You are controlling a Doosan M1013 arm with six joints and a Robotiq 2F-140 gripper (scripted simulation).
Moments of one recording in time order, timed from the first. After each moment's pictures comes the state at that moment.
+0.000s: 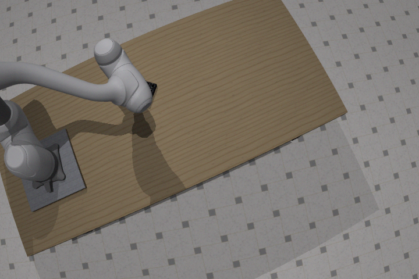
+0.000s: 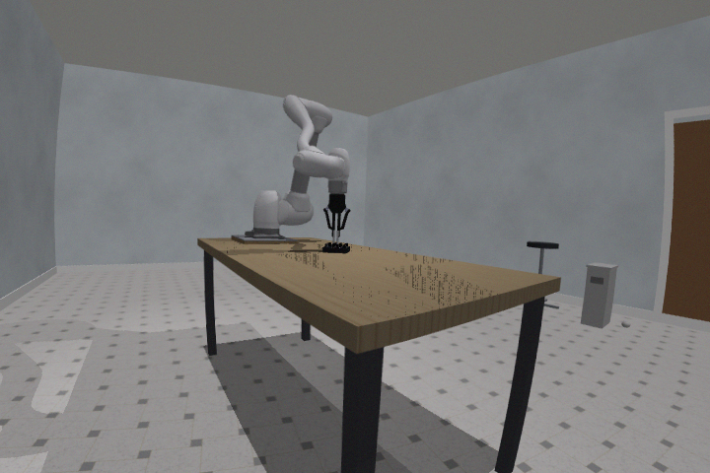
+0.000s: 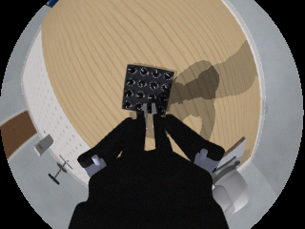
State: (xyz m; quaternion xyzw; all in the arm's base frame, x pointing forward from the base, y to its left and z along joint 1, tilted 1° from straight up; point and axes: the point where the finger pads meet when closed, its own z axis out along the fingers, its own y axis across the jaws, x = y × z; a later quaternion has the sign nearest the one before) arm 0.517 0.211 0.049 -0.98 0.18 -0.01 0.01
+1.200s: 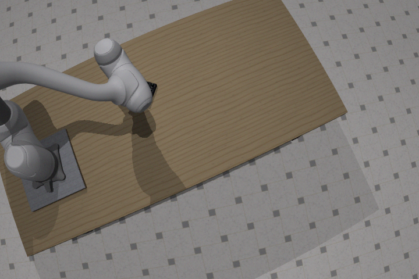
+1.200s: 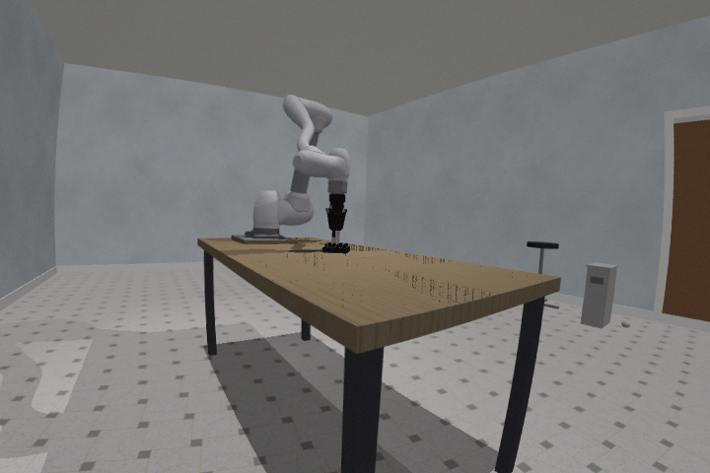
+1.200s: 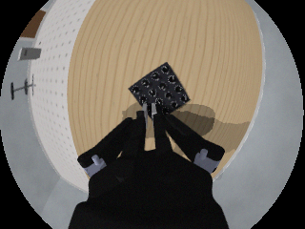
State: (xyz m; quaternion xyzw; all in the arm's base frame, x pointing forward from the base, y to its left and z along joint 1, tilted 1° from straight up) arm 0.517 0.211 0.049 -0.98 -0.21 -0.01 0.00
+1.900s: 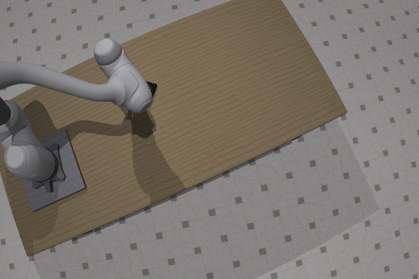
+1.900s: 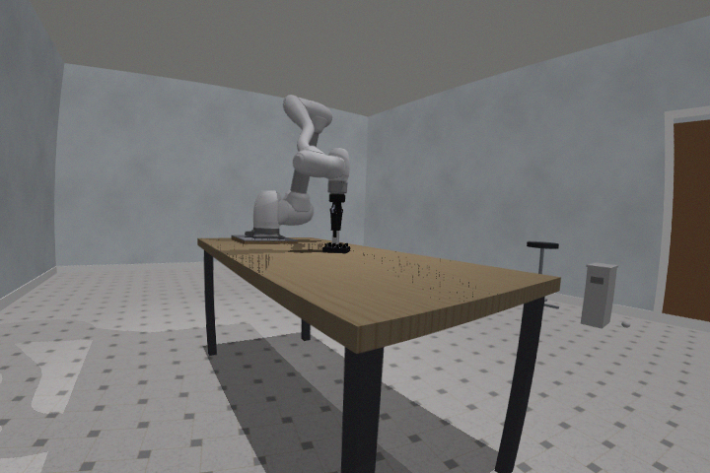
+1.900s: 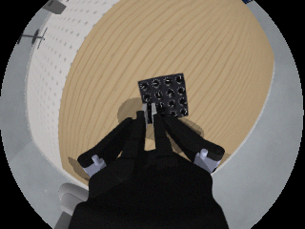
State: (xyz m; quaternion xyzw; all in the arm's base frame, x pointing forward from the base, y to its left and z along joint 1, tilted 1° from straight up) arm 0.517 0.211 0.049 -0.92 -0.40 -0.01 0.00
